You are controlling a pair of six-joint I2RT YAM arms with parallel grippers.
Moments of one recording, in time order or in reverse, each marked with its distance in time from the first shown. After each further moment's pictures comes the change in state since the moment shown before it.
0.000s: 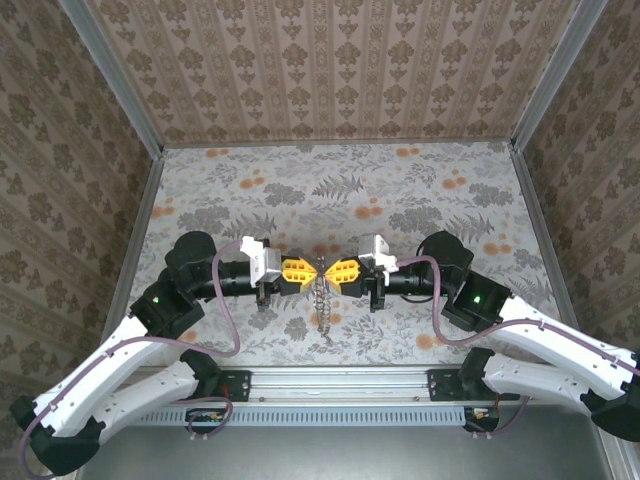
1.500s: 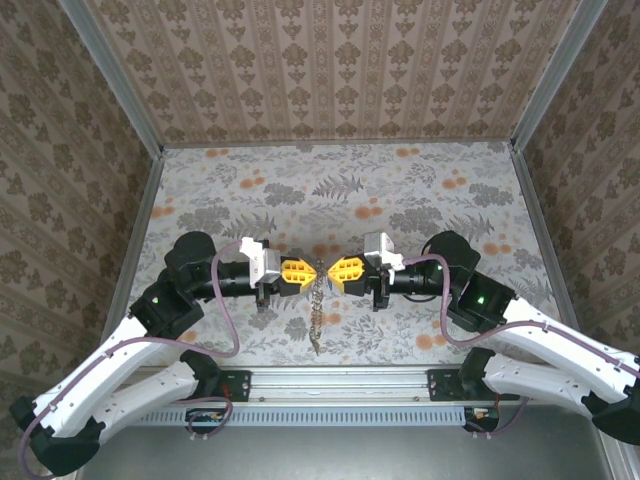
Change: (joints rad) left arm 0.000 -0.003 0.000 -0.004 0.007 0.003; right arm -0.010 -0.019 0.000 0.023 -0.014 0.024
